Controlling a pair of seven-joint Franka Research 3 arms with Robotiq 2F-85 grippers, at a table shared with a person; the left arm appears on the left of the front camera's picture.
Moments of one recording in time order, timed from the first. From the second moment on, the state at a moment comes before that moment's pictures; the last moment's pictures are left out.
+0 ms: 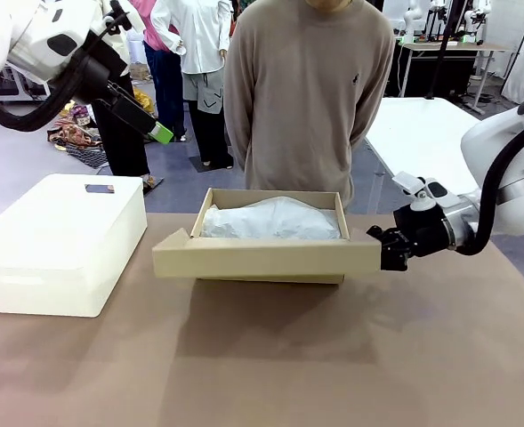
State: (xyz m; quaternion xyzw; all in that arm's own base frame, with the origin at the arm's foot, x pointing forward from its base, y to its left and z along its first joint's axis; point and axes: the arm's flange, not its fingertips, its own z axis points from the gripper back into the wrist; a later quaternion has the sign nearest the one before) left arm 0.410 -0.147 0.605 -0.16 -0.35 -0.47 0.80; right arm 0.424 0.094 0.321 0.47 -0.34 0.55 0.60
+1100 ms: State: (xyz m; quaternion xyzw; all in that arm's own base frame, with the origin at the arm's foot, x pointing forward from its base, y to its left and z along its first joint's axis) left arm 0.410 -0.147 0.605 -0.16 -0.35 -0.47 0.80; right arm 0.471 0.070 0.363 0.36 -0.43 0.51 0.65
